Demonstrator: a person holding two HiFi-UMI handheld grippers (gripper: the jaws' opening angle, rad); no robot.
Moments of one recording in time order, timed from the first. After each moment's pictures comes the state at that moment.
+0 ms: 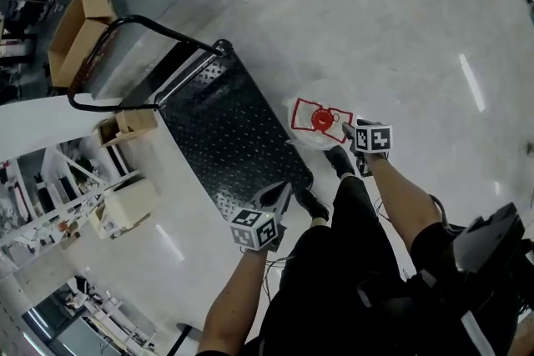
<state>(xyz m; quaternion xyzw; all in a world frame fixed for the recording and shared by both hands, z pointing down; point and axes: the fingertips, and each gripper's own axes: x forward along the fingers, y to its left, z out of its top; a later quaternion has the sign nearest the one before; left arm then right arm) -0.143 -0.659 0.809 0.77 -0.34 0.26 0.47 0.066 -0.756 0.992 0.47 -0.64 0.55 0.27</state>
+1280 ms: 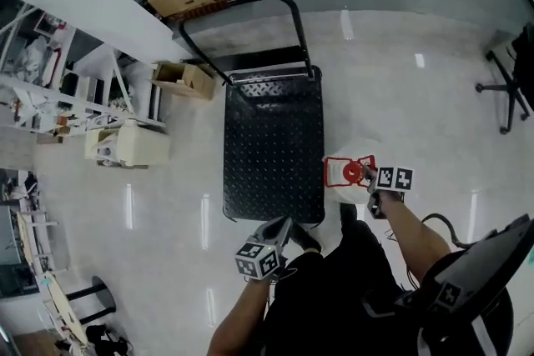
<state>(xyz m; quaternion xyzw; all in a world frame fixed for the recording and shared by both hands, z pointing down) -0.284 -0.566 0.729 0.69 -0.57 0.10 0.44 -0.104 -0.775 0.863 0.33 -0.72 0.54 0.29</state>
